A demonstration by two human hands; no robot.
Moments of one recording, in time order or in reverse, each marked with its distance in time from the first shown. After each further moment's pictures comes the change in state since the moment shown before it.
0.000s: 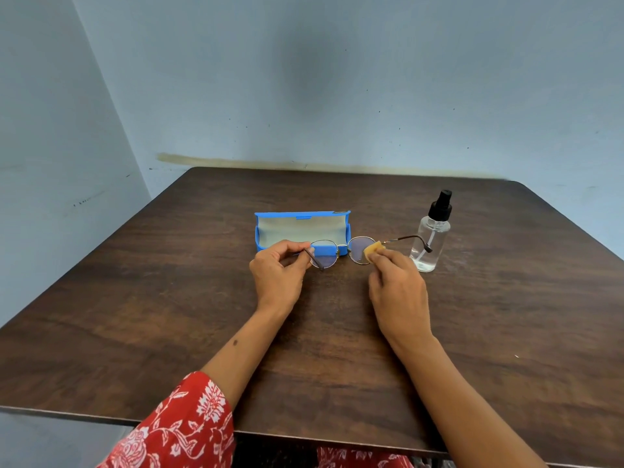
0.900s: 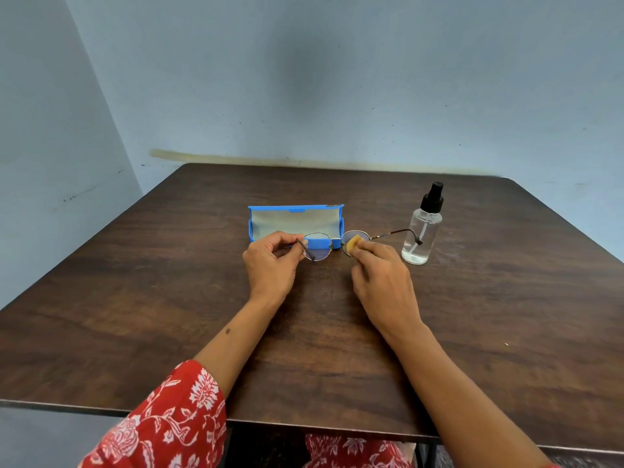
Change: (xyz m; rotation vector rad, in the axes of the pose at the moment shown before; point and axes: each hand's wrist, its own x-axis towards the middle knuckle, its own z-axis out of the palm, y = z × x) left_hand 0.002 0.002 -0.001 0.039 0.000 0.014; right_hand 0.001 -0.007 0.000 -0.001 -0.046 -0.101
